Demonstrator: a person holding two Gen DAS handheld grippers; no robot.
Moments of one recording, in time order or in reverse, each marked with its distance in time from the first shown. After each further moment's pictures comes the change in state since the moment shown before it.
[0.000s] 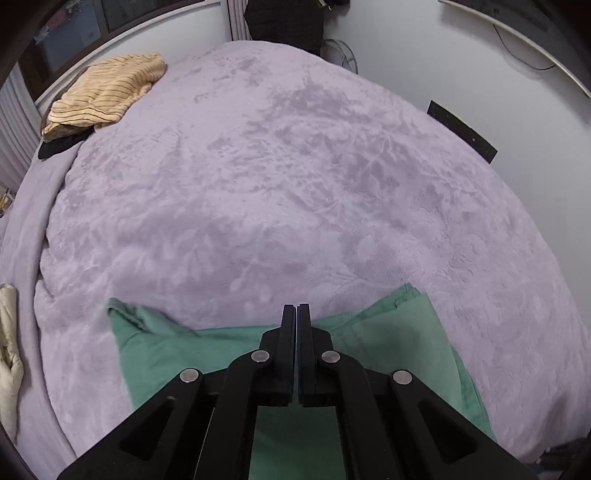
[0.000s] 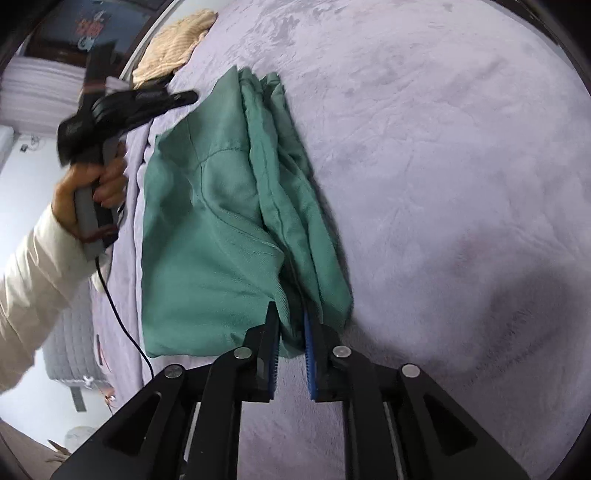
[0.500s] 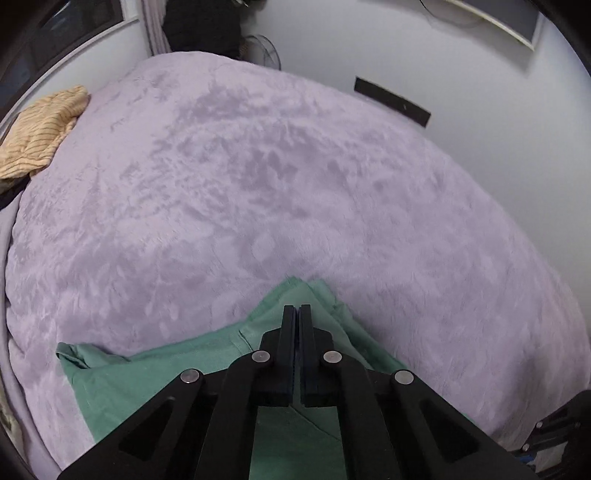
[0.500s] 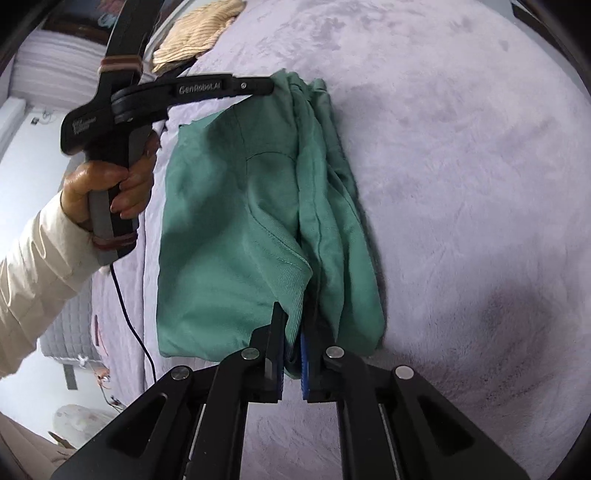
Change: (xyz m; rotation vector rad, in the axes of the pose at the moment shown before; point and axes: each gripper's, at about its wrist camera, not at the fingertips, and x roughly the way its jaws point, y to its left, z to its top) left arm 0.015 -0.066 0.016 0.184 0.030 -0.179; right arm 0.009 0.043 0.003 -0.214 0.065 -0.035
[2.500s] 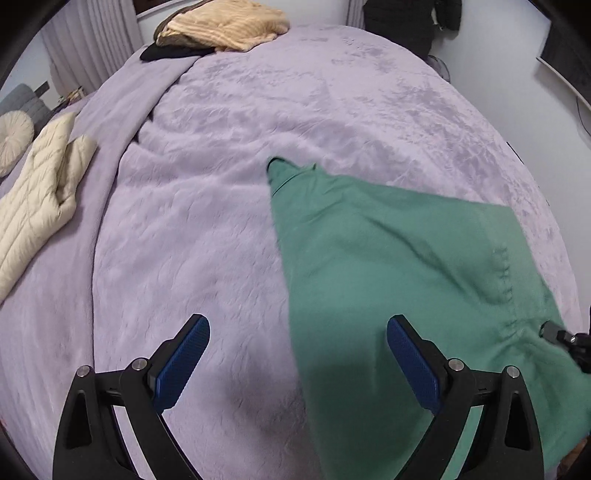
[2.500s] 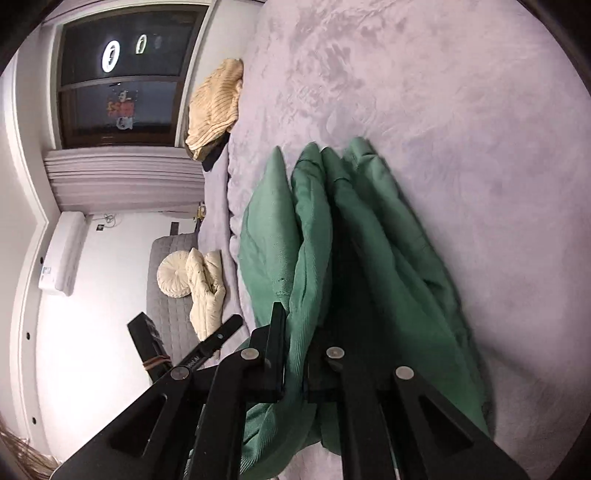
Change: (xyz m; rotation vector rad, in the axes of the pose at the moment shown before) left arm -0.078 0.116 -0.152 -0.513 0.013 0.286; right arm 0.056 -0.040 0.113 0.401 -0.138 0.367
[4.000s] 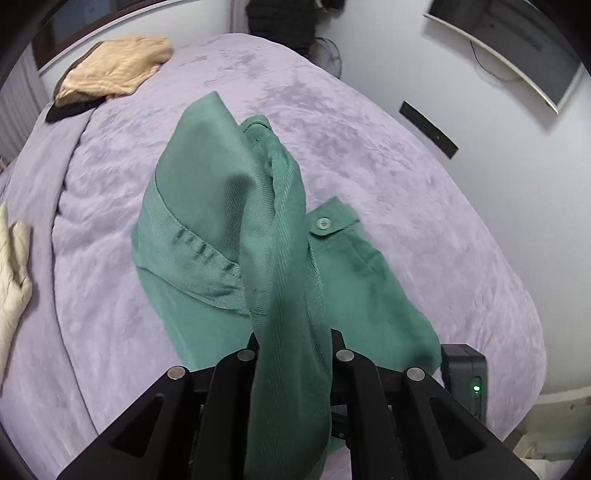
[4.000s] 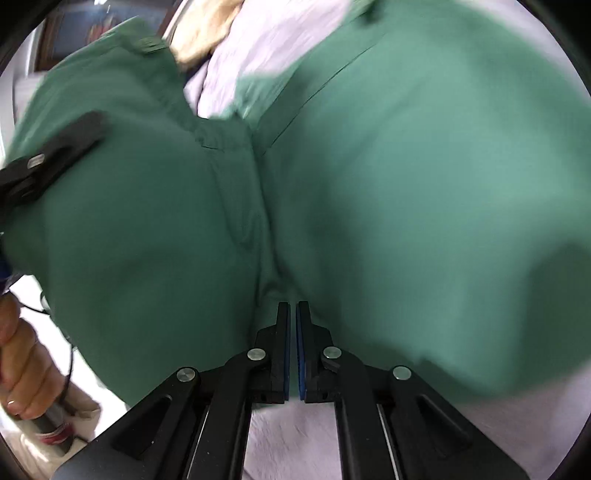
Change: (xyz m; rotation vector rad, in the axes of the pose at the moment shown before) left arm -0.078 -0.087 -0.005 0.311 0.039 -0.232; right arm 0.067 0.028 -0.141 -0.106 0.101 -0.114
